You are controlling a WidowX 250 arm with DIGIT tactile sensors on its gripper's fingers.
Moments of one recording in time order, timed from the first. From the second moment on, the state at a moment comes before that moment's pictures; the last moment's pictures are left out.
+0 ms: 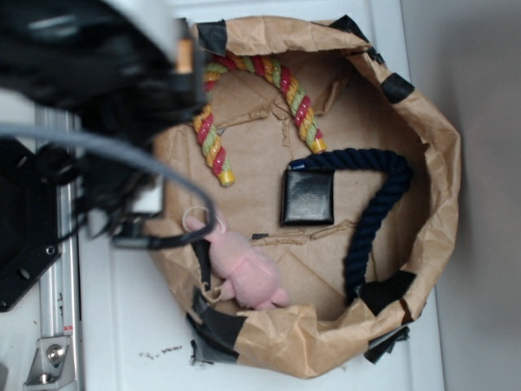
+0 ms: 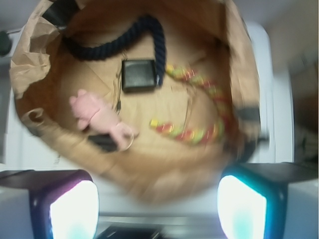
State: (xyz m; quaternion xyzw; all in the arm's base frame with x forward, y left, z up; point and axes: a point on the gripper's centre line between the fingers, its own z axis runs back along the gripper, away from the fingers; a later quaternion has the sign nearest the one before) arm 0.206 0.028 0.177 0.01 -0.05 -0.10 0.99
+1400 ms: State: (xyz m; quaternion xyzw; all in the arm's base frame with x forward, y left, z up) arm 0.265 0.050 0.050 0.05 -0.05 -0.42 0.90
